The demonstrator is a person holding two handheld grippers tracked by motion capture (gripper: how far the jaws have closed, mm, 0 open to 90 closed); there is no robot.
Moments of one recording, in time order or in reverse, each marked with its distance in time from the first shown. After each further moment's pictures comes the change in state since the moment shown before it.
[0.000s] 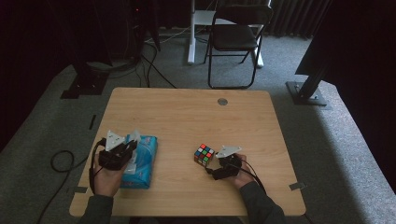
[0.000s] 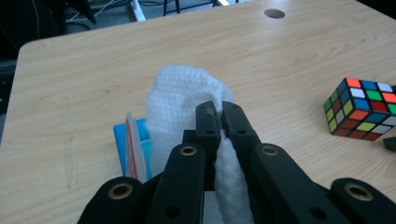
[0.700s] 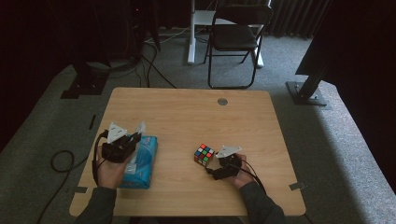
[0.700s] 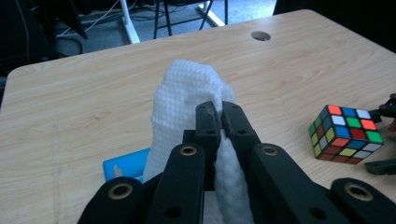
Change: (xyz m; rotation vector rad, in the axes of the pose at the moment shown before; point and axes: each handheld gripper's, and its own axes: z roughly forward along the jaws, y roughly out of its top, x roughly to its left) left arm -0.003 0.022 0.003 -0.049 -0.041 0.002; right arm 0.000 0.000 0.000 0.001 0.001 0.001
